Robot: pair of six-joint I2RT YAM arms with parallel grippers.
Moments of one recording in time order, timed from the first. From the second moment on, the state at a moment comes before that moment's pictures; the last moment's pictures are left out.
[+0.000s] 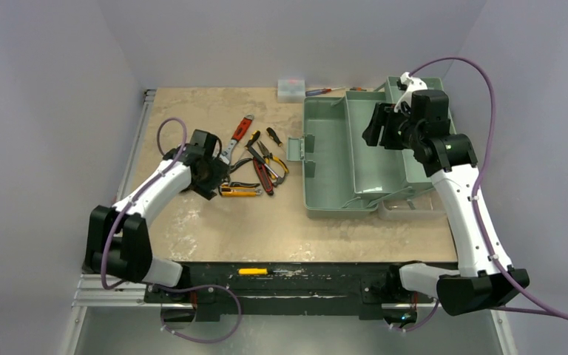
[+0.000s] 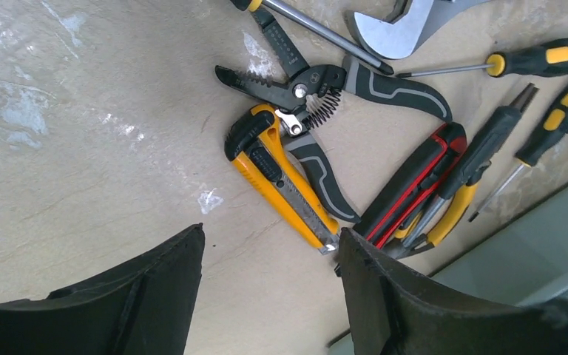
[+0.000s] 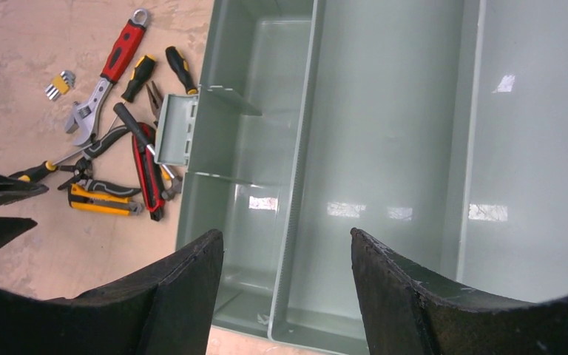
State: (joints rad) left arm -0.27 1.39 0.97 -0.72 -0.17 -1.30; right arm 0.17 1.22 1.47 -0.84 -0.08 0.24
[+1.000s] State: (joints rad) left arm -0.29 1.78 1.15 -0.83 -0.17 -1.38; right arm 0.17 1.15 1.41 -0.79 -0.17 0.24
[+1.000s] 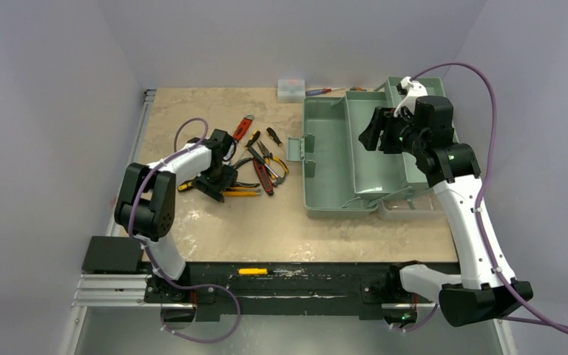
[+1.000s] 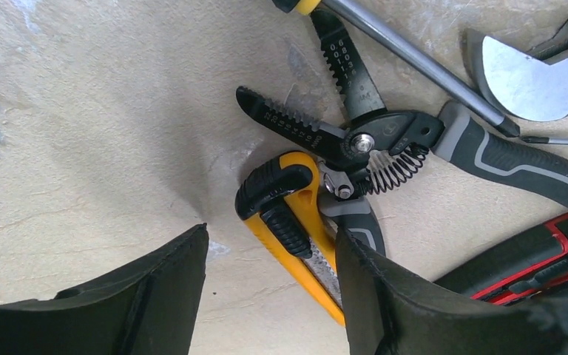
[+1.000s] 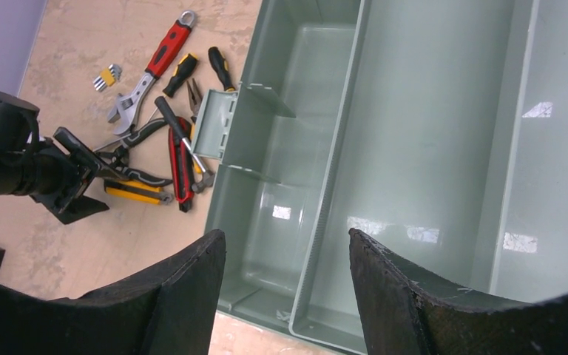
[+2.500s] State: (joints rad) left arm -0.47 1.13 0.69 -0.23 0.24 -0.96; right arm 0.88 1.40 1.17 -0.45 -0.19 0.32
